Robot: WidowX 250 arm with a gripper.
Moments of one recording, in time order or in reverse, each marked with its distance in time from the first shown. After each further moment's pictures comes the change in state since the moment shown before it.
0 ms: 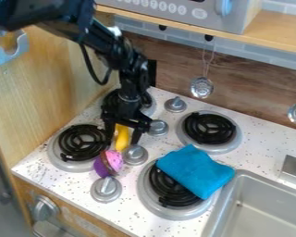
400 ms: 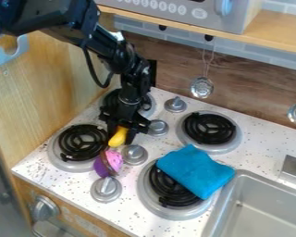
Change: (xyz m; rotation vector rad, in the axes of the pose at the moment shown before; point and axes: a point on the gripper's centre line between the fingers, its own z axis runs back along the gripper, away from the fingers) arm 0.000 0.005 -0.013 0.056 0.010 0.023
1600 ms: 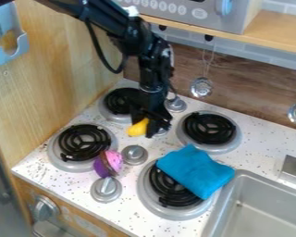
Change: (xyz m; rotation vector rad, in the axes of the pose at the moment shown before) arm -0.015 -0.040 0.057 -0.092 -0.107 -0.439
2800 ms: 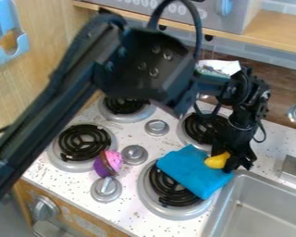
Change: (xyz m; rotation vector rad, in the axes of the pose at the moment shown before) arm 0.058 -0.159 -0.023 -0.052 0.003 -0.325
